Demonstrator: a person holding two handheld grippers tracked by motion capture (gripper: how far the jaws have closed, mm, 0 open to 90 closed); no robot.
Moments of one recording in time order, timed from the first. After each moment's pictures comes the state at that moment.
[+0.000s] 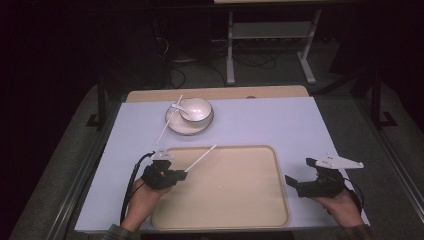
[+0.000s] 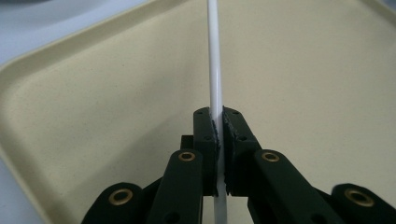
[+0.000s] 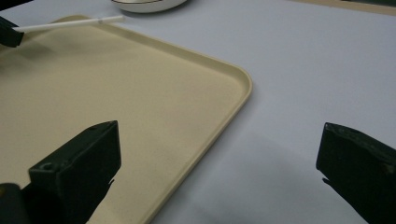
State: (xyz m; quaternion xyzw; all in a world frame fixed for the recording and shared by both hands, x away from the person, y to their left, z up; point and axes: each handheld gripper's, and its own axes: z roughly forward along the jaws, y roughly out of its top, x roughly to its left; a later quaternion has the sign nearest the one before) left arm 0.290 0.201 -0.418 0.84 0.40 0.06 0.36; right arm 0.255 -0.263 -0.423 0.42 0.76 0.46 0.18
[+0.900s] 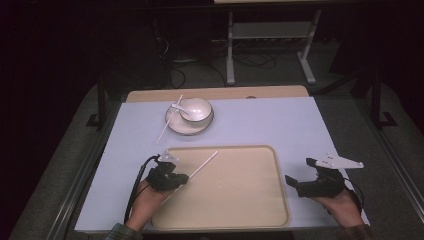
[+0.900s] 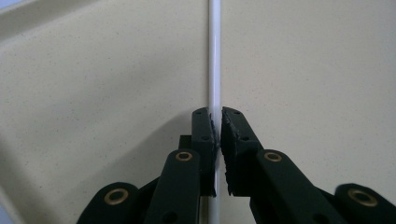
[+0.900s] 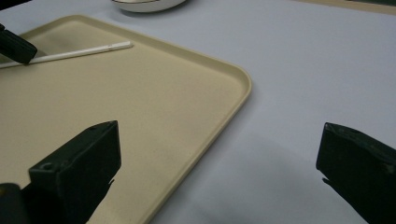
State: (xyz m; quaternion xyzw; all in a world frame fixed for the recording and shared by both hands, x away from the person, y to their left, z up) left arm 0.294 0.196 -0.435 0.85 0.41 0.05 0.33; right arm 0.255 -0.263 -0.423 0.42 0.76 0.45 0.18
